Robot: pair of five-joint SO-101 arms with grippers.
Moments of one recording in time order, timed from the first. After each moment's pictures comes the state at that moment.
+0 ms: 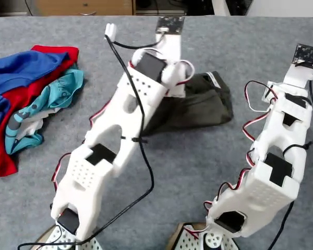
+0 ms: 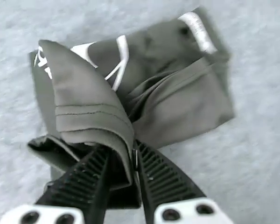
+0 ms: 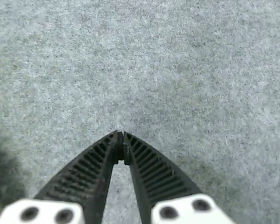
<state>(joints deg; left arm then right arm) 30.8 34.3 -57.9 88.5 15.4 28.1 17.8 11.8 26.3 2.1</state>
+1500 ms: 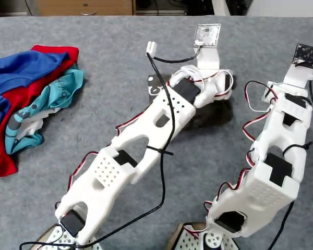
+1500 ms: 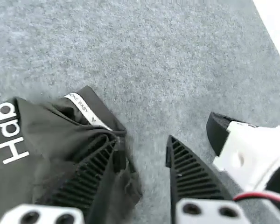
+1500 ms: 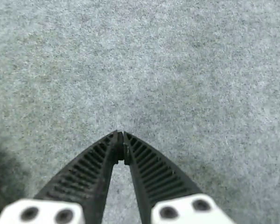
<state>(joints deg) 39.1 47.7 -59.6 52.6 23.1 28.1 17.8 11.8 26.3 2.1</state>
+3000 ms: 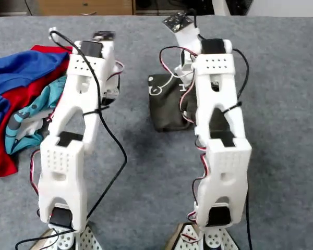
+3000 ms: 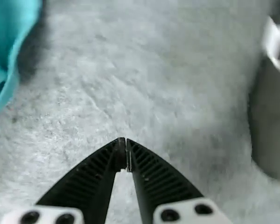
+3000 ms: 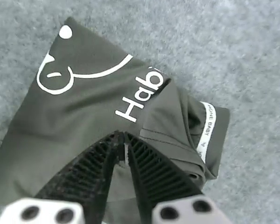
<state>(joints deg) 7.3 34.5 -42.5 100.3 -2.8 -7.1 37.4 -41.6 83.6 21.8</state>
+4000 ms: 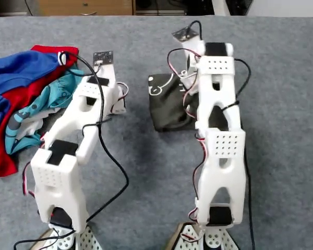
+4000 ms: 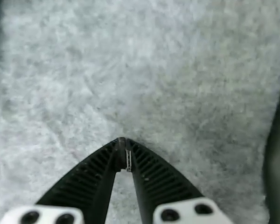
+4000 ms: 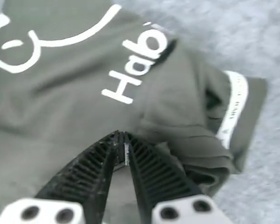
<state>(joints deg) 8.4 22.5 4.0 54.3 8.4 -3.4 54.2 -57.5 93.2 20.8</state>
